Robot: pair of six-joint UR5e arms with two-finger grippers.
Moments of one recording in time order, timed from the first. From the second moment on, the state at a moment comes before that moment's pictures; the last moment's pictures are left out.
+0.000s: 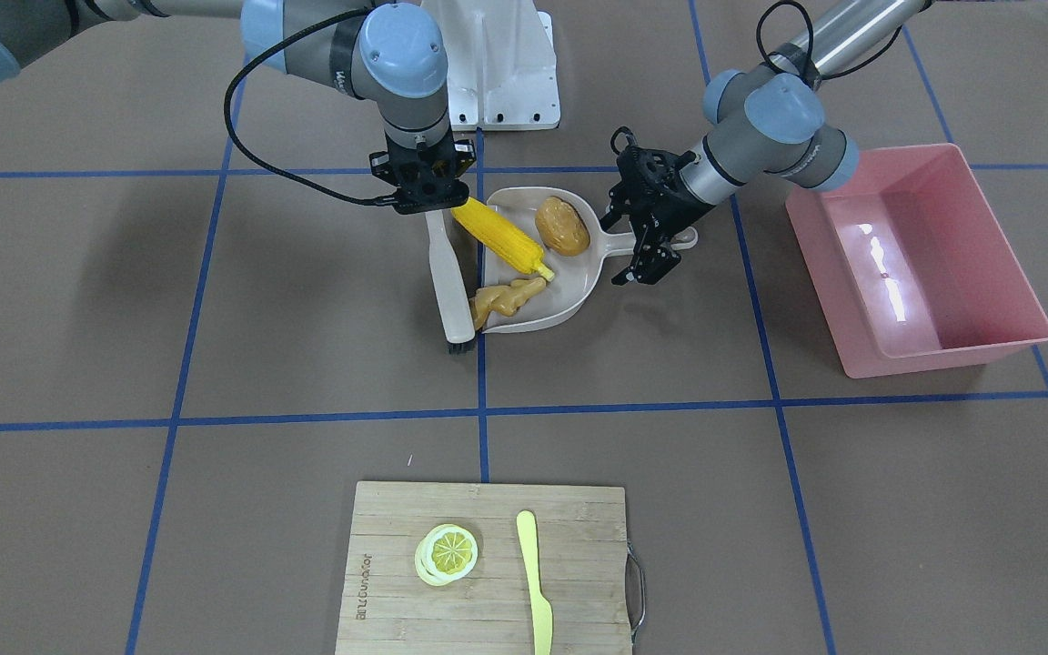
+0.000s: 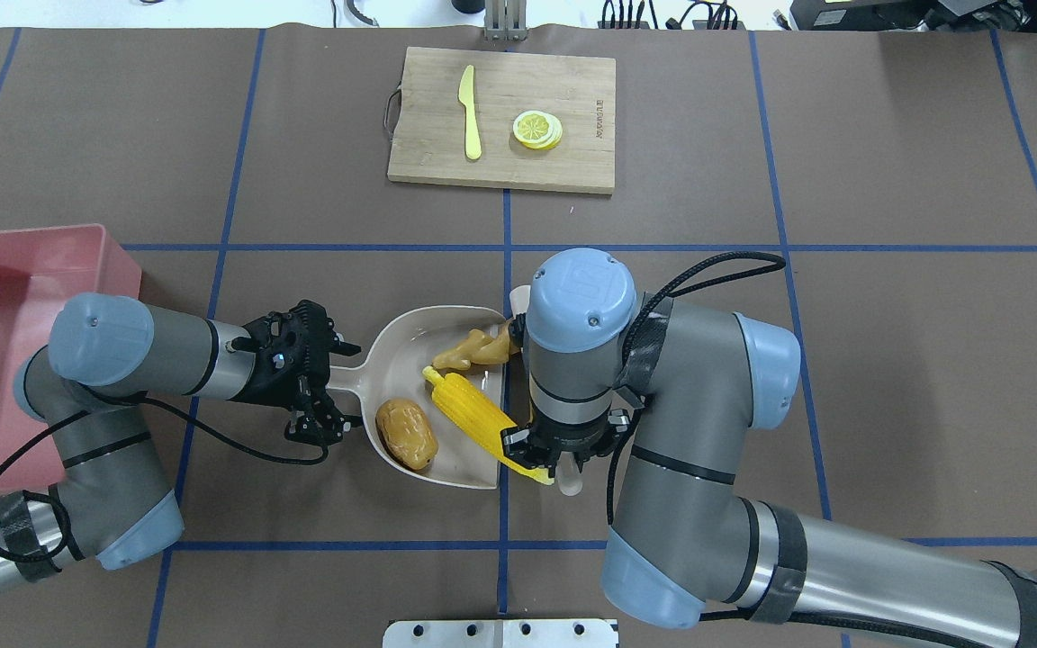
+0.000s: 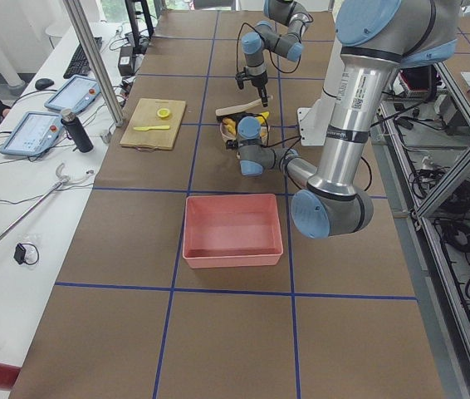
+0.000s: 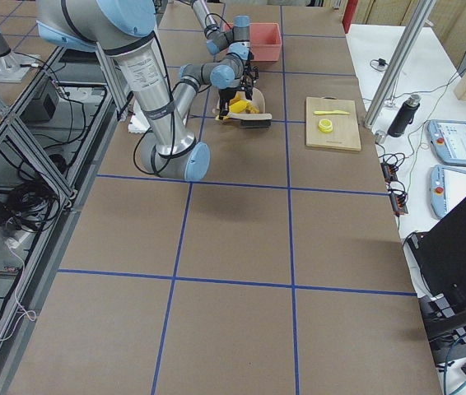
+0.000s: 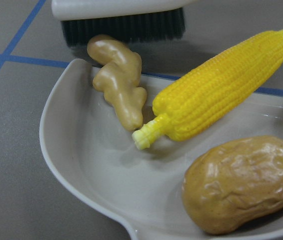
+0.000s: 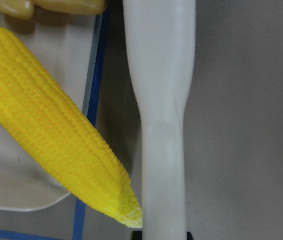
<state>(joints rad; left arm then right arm) -0.53 -1.86 -1.59 -2.61 -1.98 -0.02 0.40 -0.89 1.76 -1.82 2.08 1.07</state>
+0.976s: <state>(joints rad) -0.53 -1.86 -1.59 -2.60 -1.98 -0.02 0.37 -0.77 1.71 -1.81 2.13 1.15</state>
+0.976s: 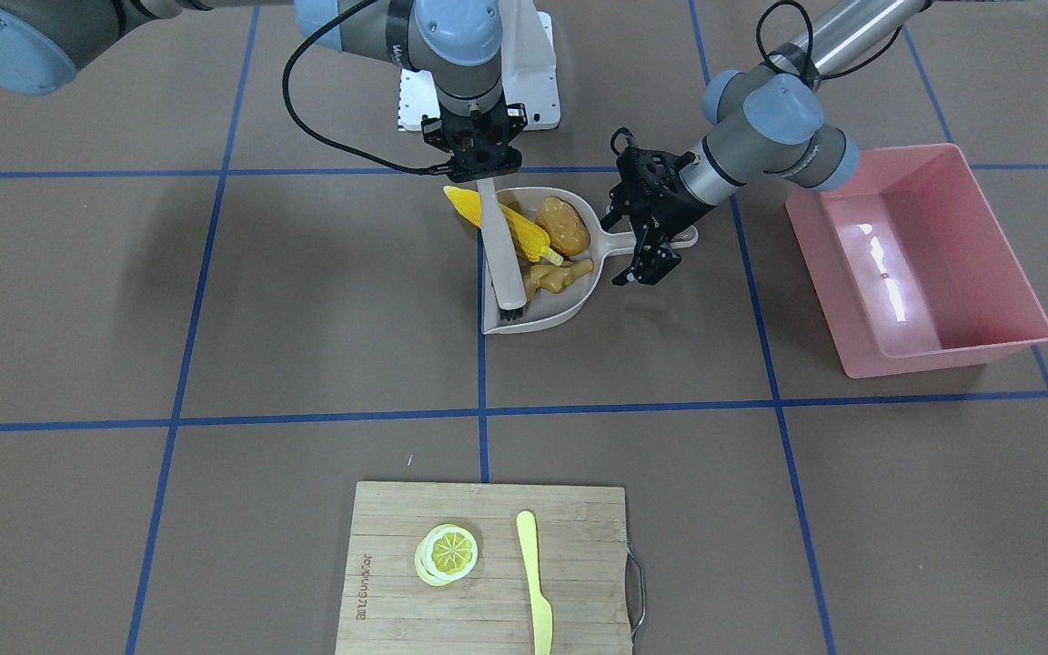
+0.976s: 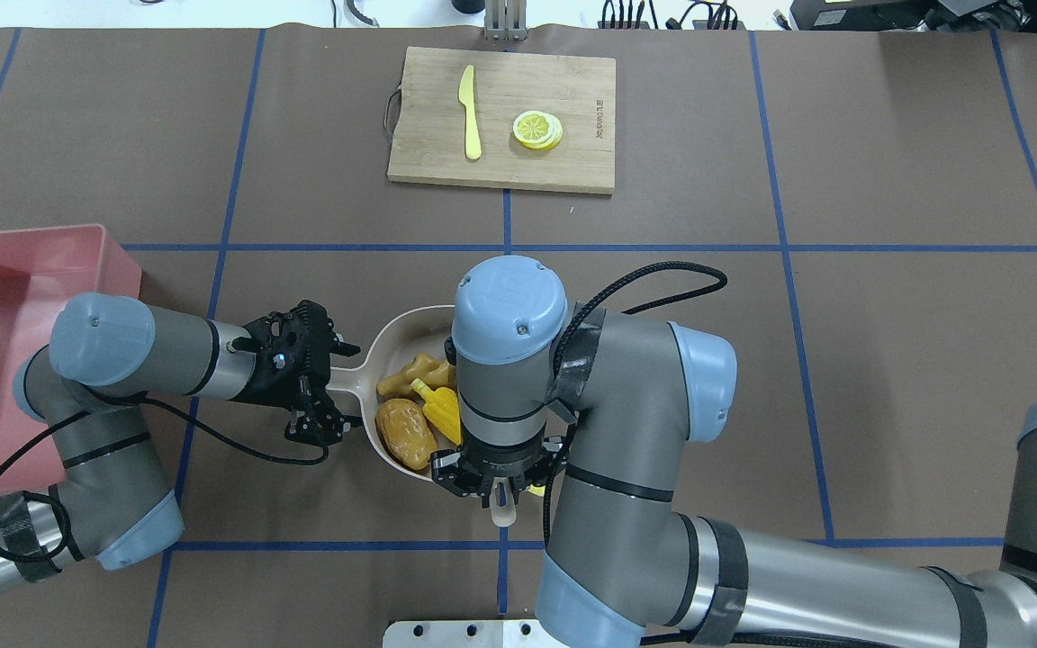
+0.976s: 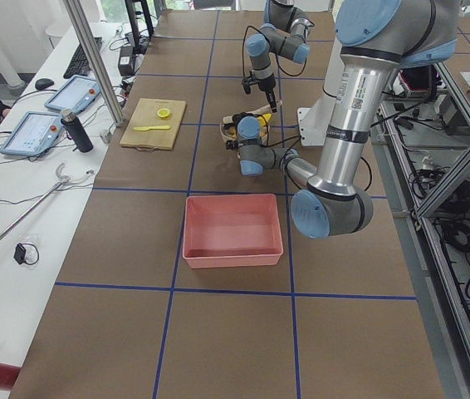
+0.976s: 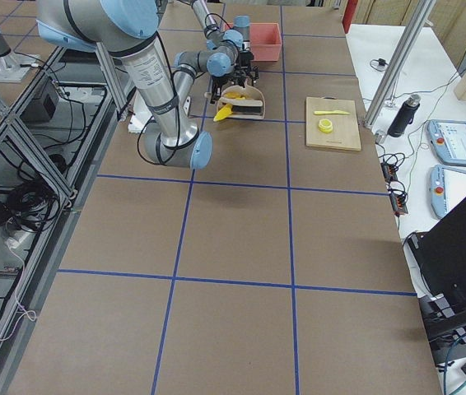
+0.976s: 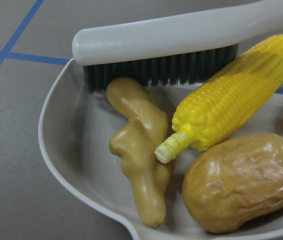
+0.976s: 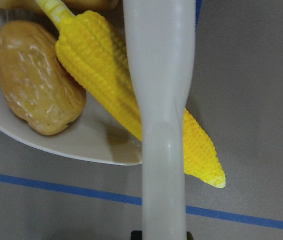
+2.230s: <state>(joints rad) -0.53 -1.86 -1.60 -2.60 -1.98 -0.02 0.36 -0.63 1.61 -1.81 2.17 1.24</state>
